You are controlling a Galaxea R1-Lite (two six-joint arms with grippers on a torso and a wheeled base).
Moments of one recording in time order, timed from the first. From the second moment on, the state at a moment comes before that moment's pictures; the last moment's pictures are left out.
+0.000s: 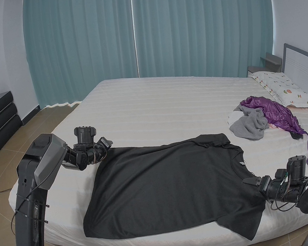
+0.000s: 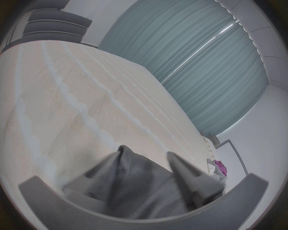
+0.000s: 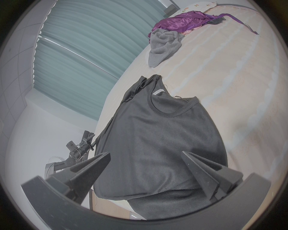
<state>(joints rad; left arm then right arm) -0.11 2.64 -1.69 -0.47 -0.11 -0.81 0.07 2.02 -0.07 -1.33 0.33 0.78</state>
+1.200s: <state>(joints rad) -0.04 2.75 -2.00 -0.41 -0.04 -0.79 0.08 2.14 -0.22 -1.55 0.26 0.85</state>
